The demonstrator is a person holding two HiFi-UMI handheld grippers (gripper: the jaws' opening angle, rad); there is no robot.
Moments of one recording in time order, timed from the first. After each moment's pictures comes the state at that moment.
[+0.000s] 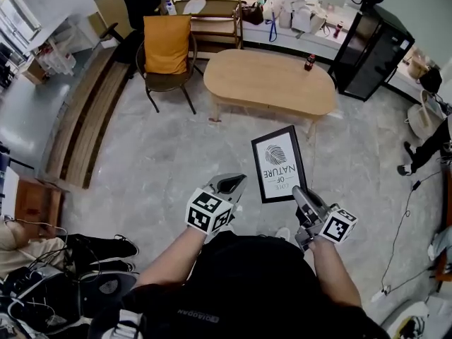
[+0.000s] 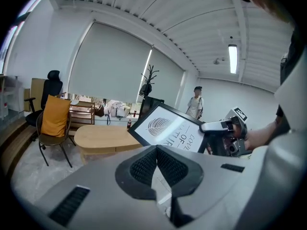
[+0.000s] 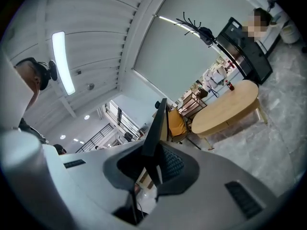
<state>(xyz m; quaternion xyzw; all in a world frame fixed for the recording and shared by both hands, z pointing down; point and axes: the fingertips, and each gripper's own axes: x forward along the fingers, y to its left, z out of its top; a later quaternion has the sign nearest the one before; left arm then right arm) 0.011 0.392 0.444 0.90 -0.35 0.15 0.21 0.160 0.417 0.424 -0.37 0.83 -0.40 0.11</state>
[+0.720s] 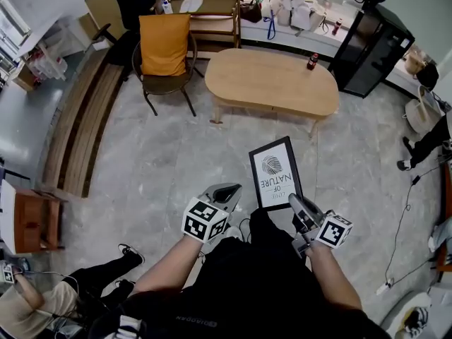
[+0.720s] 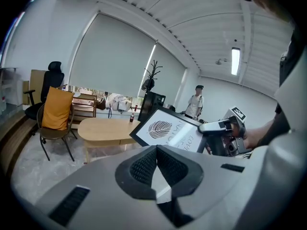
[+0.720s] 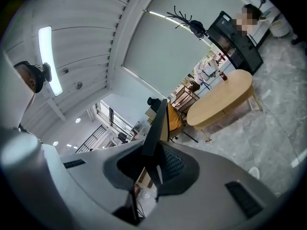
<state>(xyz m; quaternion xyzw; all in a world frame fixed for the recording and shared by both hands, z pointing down) -0.076 0.366 0.467 0.90 -0.33 0.17 0.24 0.077 0.392 0.450 -0.40 0.79 -0.45 0.09</state>
